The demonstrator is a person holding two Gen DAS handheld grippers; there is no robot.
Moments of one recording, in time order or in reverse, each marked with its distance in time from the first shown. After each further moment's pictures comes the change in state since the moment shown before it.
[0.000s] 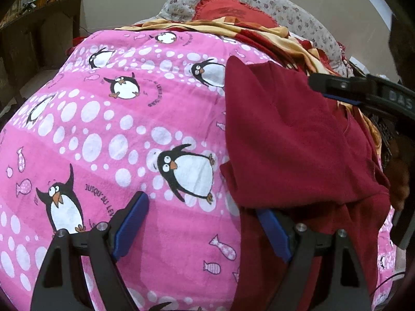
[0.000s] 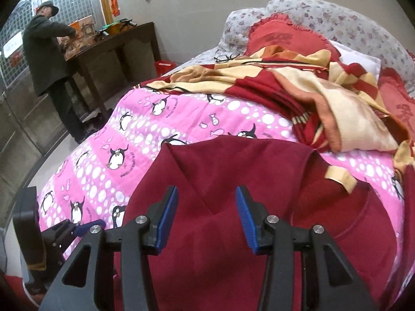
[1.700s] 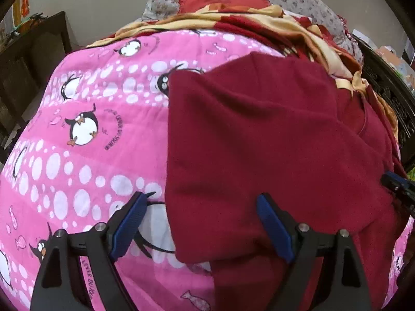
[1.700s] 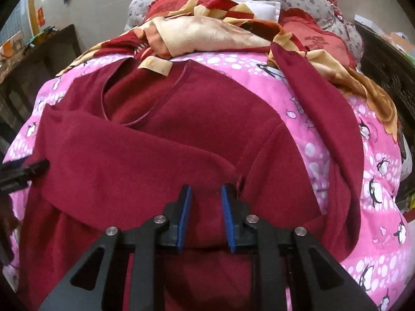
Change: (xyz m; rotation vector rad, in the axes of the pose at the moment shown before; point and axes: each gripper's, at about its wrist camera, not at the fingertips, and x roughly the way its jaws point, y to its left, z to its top) left arm 0.036 -0.044 0.040 0.128 0.054 0.113; right arm -0.063 -0.132 -0.119 0.246 0.086 -0.333
